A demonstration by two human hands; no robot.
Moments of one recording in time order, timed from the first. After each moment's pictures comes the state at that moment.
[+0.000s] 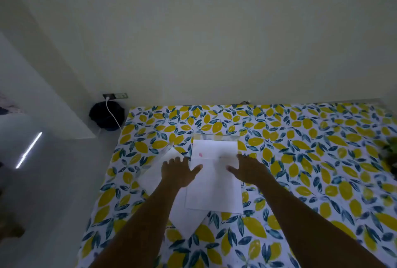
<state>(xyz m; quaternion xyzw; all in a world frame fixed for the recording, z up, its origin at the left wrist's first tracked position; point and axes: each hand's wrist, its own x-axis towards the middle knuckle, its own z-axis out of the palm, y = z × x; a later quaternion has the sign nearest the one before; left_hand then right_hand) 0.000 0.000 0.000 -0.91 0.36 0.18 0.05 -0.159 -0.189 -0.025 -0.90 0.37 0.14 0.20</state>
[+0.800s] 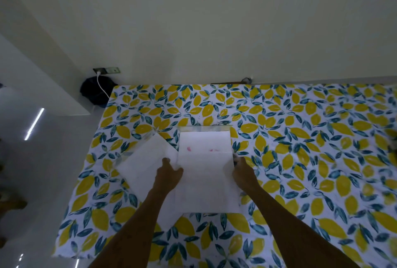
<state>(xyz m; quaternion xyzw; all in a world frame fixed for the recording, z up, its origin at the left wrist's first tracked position) -0.024 -0.018 -0.084 -0.91 0.09 0.32 -0.26 -0.192 -0.209 -0.104 -0.74 0.50 0.05 0.45</state>
